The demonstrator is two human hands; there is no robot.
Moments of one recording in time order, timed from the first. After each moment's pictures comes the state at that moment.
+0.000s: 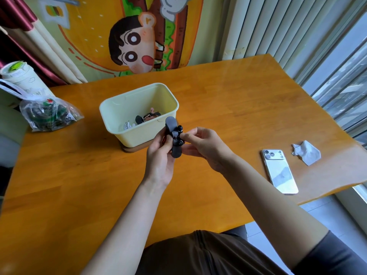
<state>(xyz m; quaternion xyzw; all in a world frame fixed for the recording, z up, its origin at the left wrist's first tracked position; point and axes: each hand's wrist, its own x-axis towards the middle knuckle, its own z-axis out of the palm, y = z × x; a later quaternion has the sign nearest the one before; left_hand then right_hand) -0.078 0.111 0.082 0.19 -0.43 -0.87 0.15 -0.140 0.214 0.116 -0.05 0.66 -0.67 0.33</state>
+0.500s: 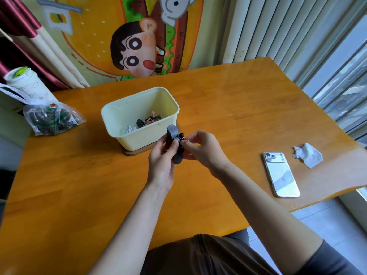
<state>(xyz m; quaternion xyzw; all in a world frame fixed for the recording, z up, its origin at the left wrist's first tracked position) -0.076 0.115 0.080 0.22 -0.46 -0.85 0.15 -0.136 0.211 0.107 -0.08 0.75 -0.62 0.24</state>
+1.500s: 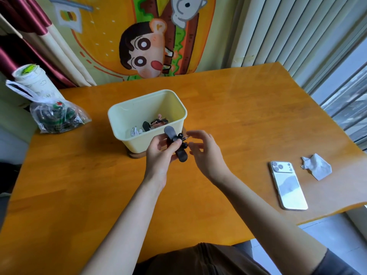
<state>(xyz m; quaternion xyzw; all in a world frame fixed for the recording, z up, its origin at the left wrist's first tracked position) -0.091 0.083 0.082 0.26 -0.56 -0.77 0.15 -0.141 0.193 0.093 -0.17 0.82 -0.53 0.13</state>
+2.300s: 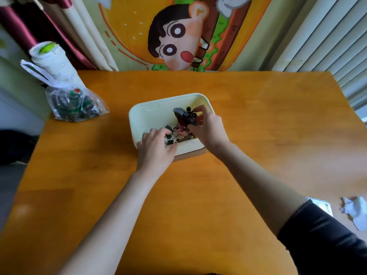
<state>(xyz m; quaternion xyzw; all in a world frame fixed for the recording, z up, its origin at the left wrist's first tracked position) -0.134 -0.026 0.049 0.31 -0.91 -0.26 0.09 -0.260 0.073 0.071 -0.28 0.89 -0.35 0.11</state>
